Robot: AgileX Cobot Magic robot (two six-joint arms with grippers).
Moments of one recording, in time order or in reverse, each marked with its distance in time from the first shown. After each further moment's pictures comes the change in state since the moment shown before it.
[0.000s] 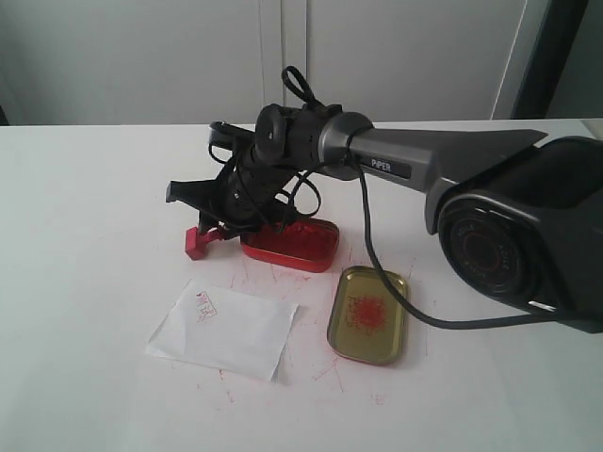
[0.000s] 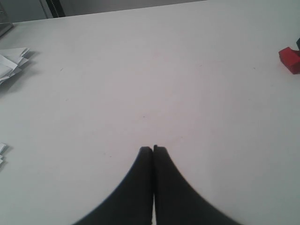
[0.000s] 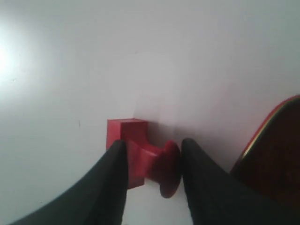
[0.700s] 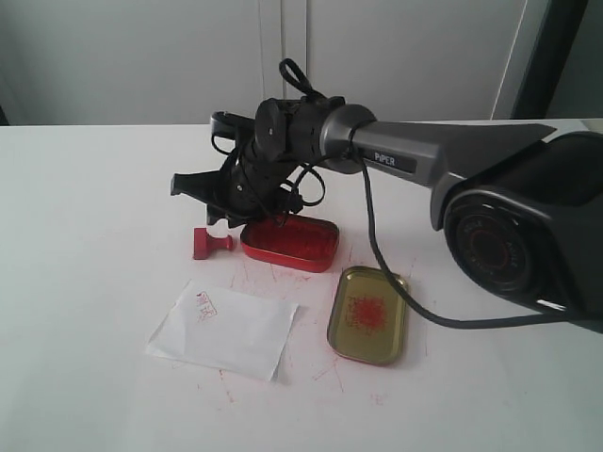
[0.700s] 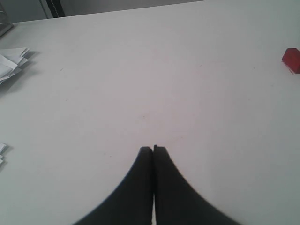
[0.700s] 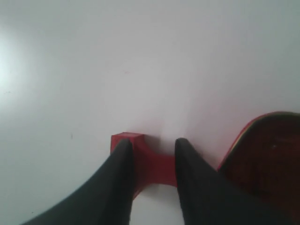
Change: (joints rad) left arm 0.000 0.000 0.000 0.000 0.000 0.000; right arm 0.000 -0.020 0.000 -0.096 -0.019 0.053
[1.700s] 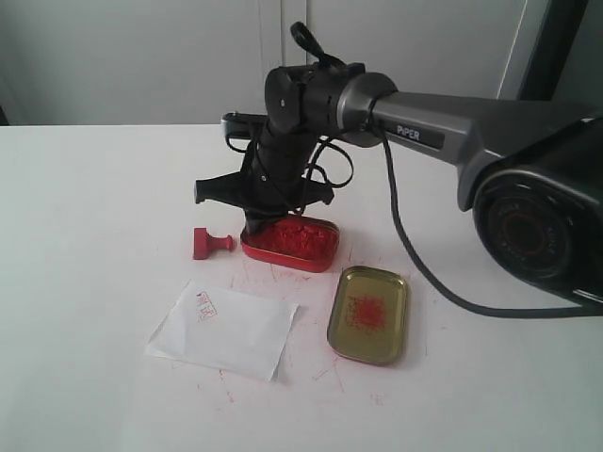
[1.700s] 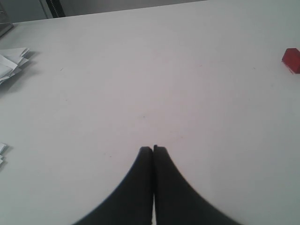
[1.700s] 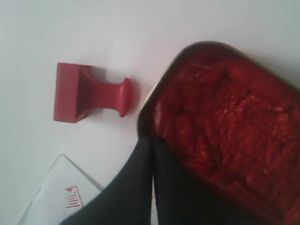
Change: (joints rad) left arm 0.000 0.000 0.000 0.002 0.000 0.000; right arm -0.025 -0.069 0.000 -0.118 0.275 -0.006
